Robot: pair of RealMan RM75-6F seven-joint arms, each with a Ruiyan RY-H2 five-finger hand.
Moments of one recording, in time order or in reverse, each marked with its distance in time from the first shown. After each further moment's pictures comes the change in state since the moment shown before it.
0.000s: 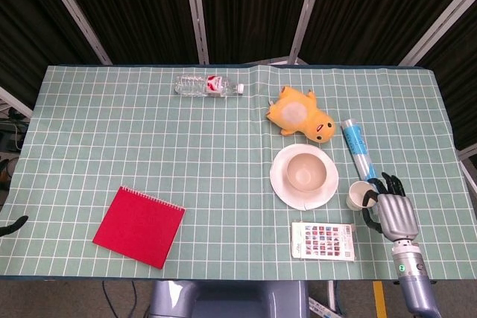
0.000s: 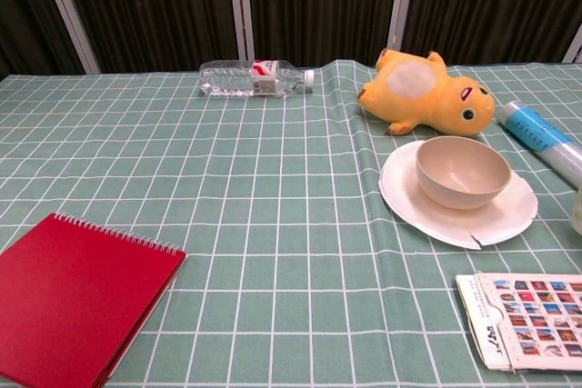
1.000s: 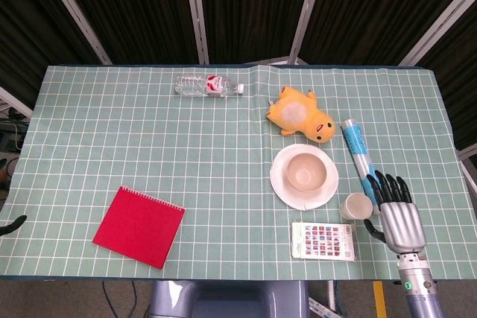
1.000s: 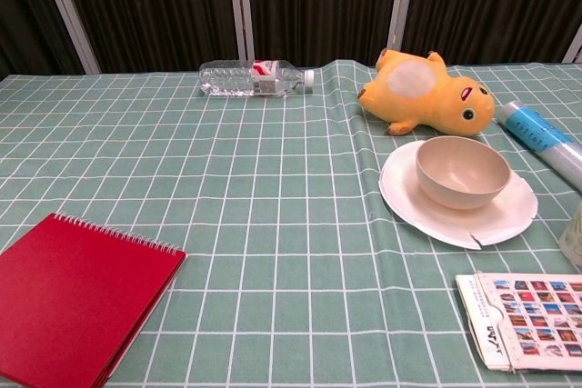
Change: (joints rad) left arm 0.004 0.002 -0.001 0.005 0.003 0.008 -0.014; right arm -0.069 0.068 -0.048 -0.109 -0.170 0.168 -0.107
